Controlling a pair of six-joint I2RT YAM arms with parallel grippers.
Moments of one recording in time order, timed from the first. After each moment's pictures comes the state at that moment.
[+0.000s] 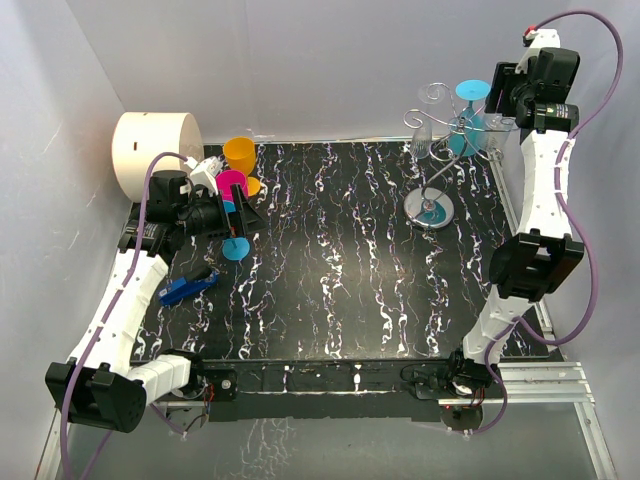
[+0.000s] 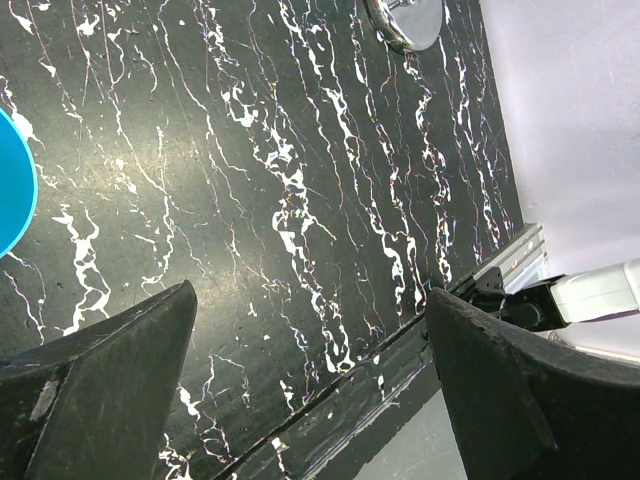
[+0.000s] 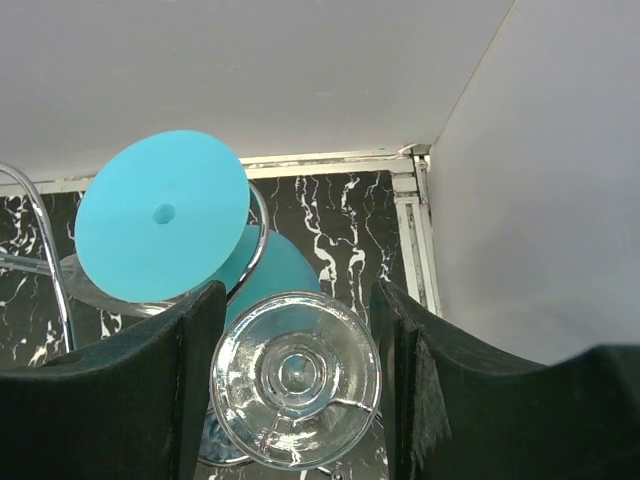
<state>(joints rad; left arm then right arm) -0.17 1.12 1.12 -0.65 0.58 -0.38 -0.24 1.90 2.20 -0.65 -0.13 -0.08</state>
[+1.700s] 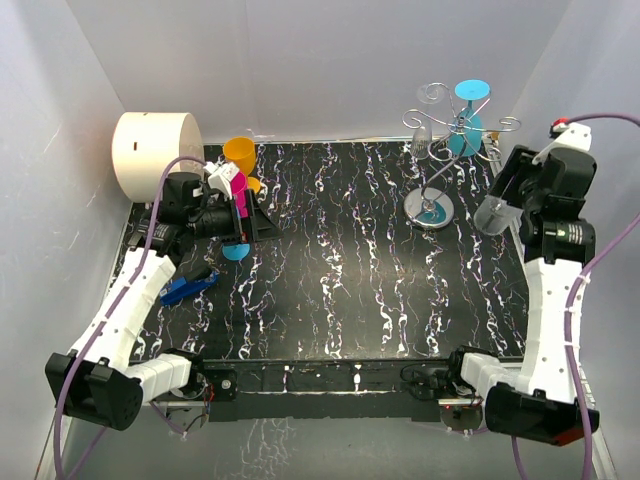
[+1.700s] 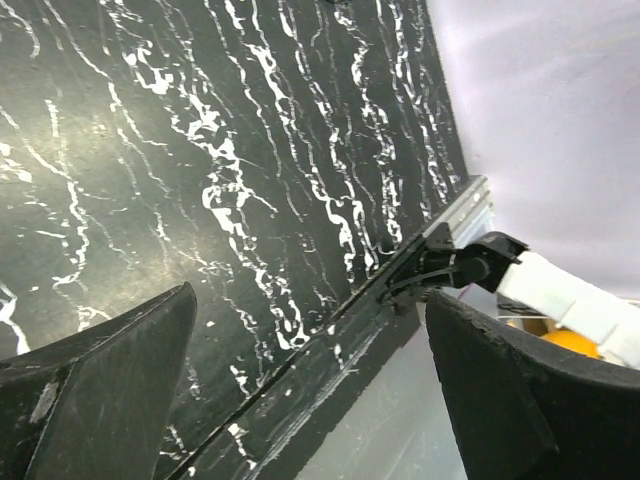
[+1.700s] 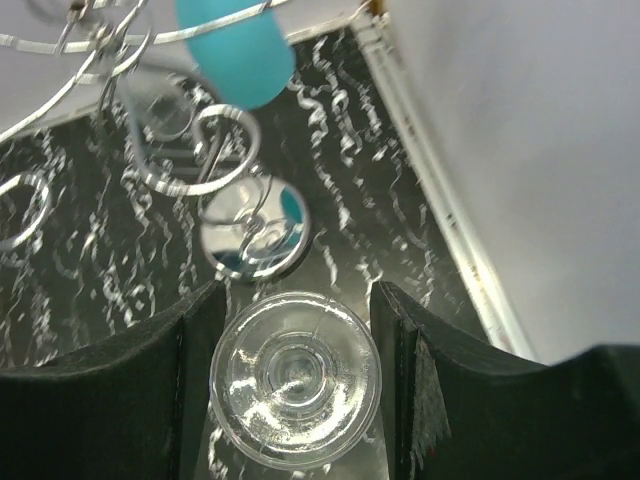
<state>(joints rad) -0.24 1.13 1.10 -0.62 0.68 -0.43 -0.24 1.06 1.39 -0.67 0.05 0.12</state>
